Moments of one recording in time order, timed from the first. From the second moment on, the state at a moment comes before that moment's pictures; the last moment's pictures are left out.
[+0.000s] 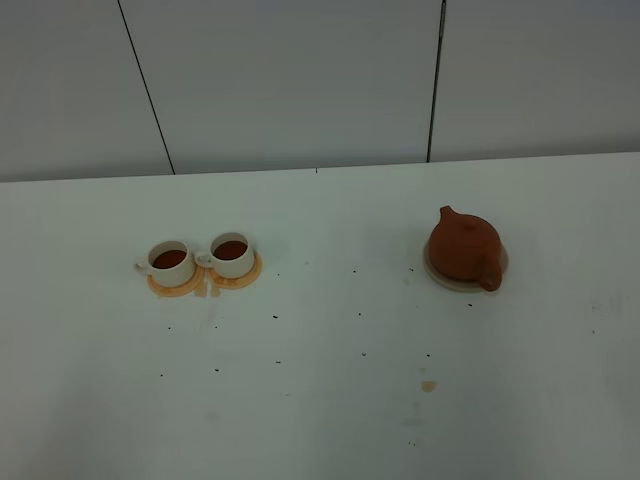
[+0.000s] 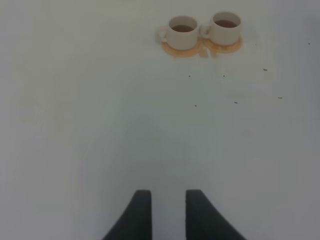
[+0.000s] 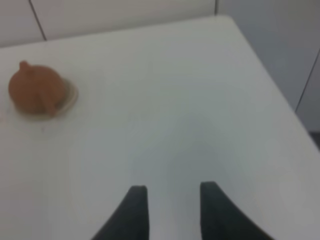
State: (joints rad) left arm 0.01 -0.01 -0.51 0.01 1.05 0.03; right arm -0.16 0.08 -0.55 0.09 0.97 -0.07
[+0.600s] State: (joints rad) left arm 0.01 -0.01 -0.51 0.01 1.05 0.03; right arm -0.16 -0.01 -0.53 0.16 1.17 -0.06
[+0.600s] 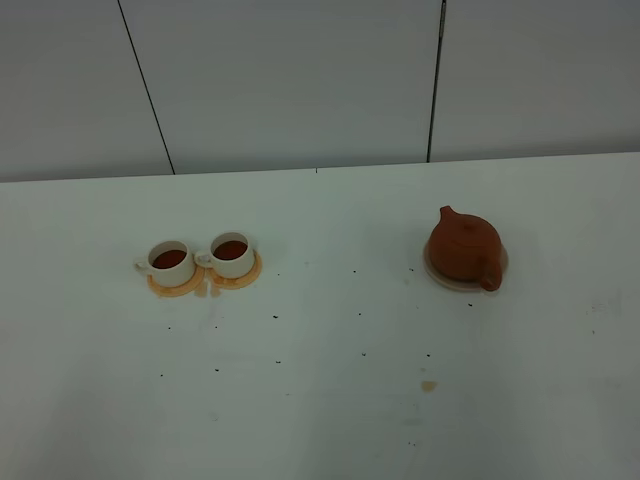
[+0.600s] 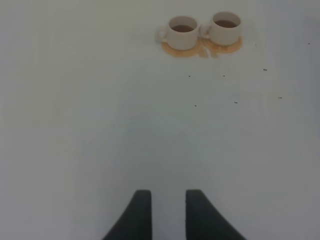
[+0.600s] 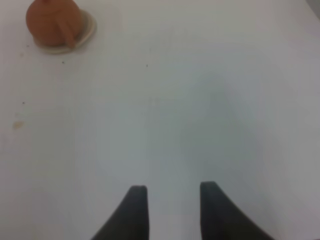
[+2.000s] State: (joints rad) left arm 0.01 -0.01 -0.51 0.01 1.05 0.03; right arm -0.16 -0.01 -0.52 0.14 1.16 -0.10
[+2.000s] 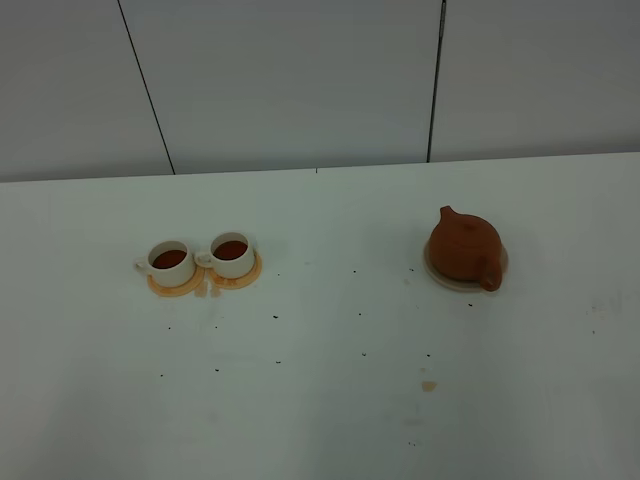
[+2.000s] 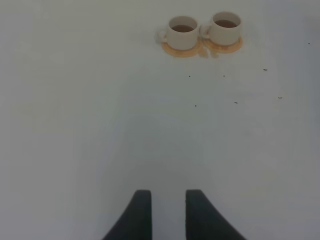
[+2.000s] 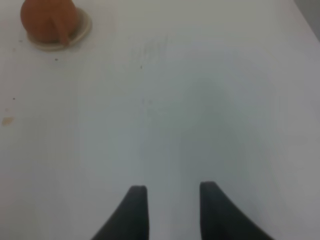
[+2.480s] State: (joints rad) left arm 0.01 -0.01 -0.51 0.01 1.05 0.03; right arm -0.16 -0.01 -0.52 0.17 1.17 -0.08
